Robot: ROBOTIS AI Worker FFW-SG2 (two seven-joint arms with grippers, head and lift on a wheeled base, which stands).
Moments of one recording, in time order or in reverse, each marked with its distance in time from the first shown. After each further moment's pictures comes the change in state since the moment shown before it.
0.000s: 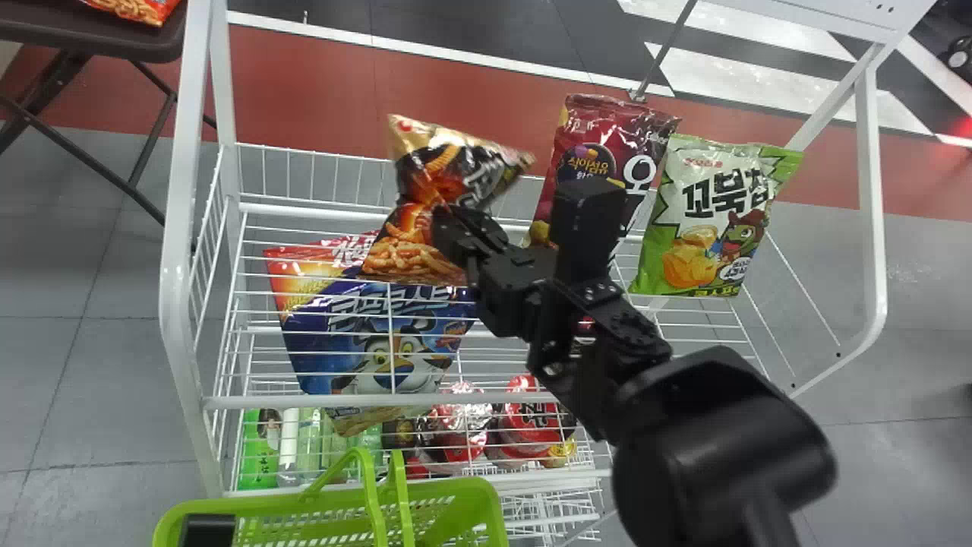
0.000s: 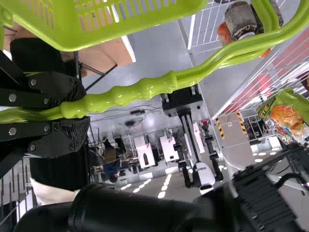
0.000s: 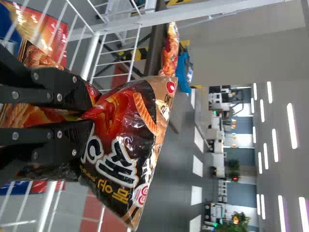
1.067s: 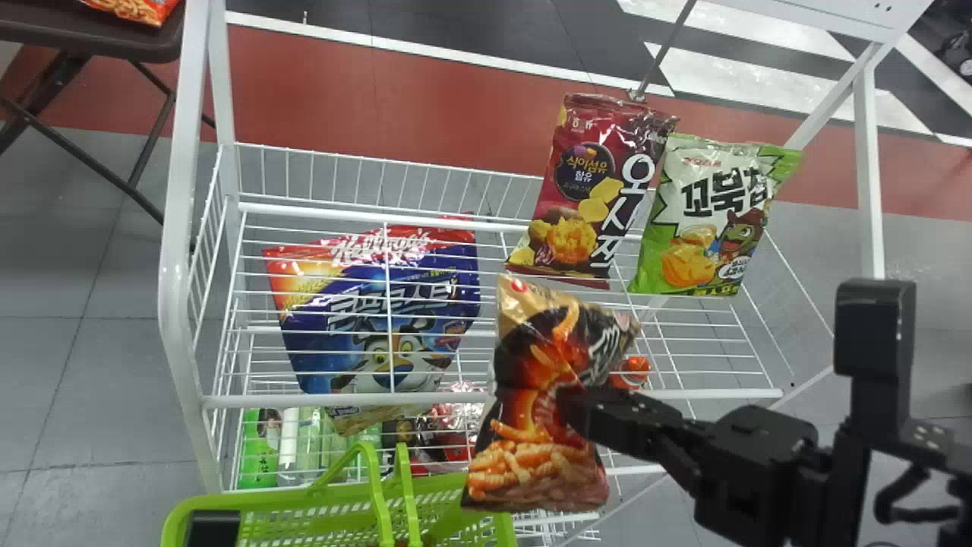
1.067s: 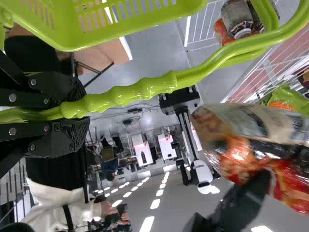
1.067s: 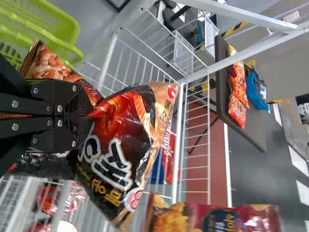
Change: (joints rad) left arm 0.002 -0.009 -0.006 0.008 0.004 -0.024 0.000; right arm 0.318 0.036 -0.766 -0.654 -0.652 0.843 0.205
